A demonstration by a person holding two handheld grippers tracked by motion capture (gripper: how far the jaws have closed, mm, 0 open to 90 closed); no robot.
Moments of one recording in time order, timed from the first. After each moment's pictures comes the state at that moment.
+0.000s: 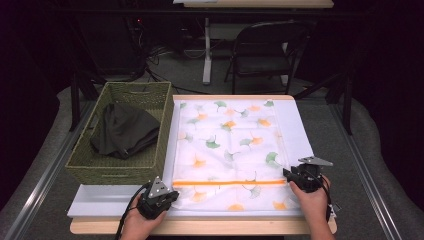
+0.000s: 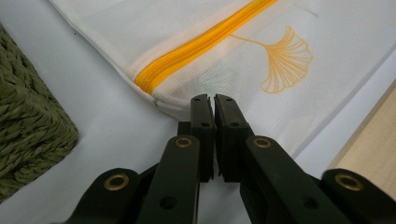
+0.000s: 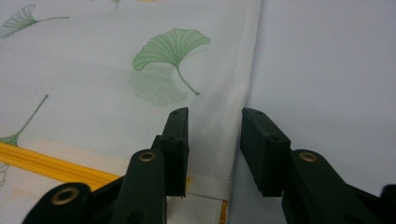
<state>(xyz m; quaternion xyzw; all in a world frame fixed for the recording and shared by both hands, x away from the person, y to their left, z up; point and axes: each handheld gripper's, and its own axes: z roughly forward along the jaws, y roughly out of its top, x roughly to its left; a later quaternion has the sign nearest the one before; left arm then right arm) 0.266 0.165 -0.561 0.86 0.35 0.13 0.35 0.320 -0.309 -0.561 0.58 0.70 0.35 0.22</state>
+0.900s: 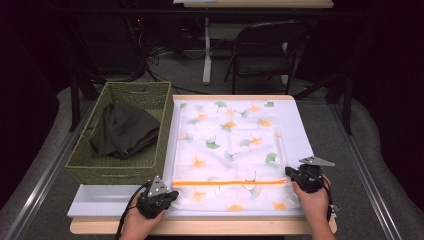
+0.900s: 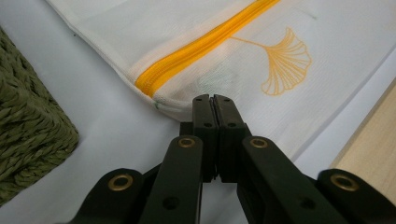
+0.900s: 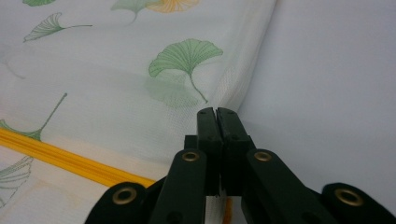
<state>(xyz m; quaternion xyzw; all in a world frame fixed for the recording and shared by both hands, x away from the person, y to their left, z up) 0.268 0.167 -0.561 0.86 0.35 0.13 0.35 0.317 -0.311 -0.558 0.56 0.71 0.37 0.21</state>
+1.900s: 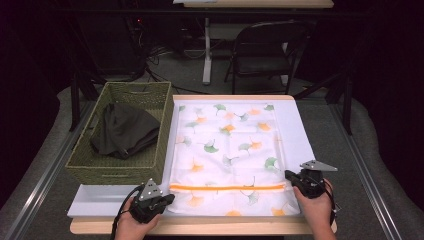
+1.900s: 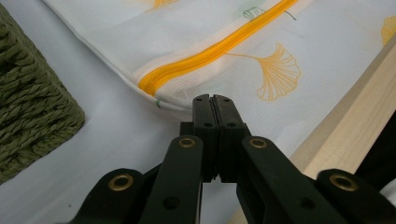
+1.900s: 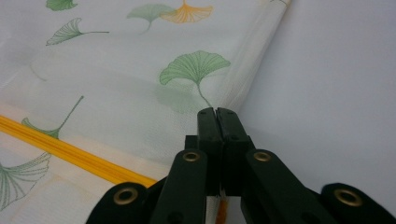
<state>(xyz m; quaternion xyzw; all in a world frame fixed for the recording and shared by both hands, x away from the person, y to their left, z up) 0.252 0.179 -0.546 0.85 0.36 0.12 0.37 0.299 -0.307 -0.549 0.53 0.73 0.38 0.20</state>
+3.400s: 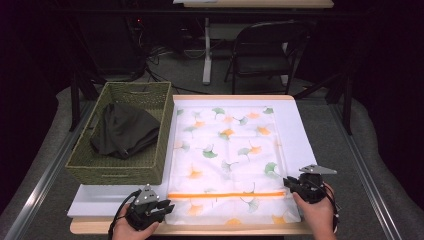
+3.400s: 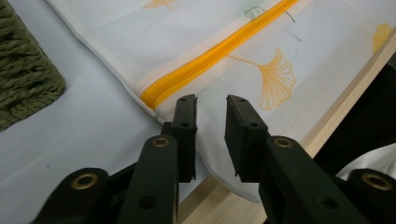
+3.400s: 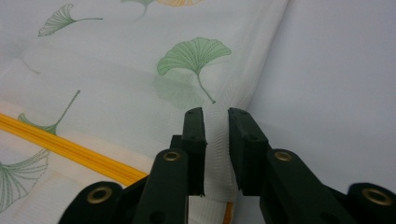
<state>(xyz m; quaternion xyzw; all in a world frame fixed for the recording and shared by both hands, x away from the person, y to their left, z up) 0.238 0.184 -0.542 0.85 0.37 0.09 0.36 0.286 -0.303 -0.547 0.55 0.74 0.36 0.18</state>
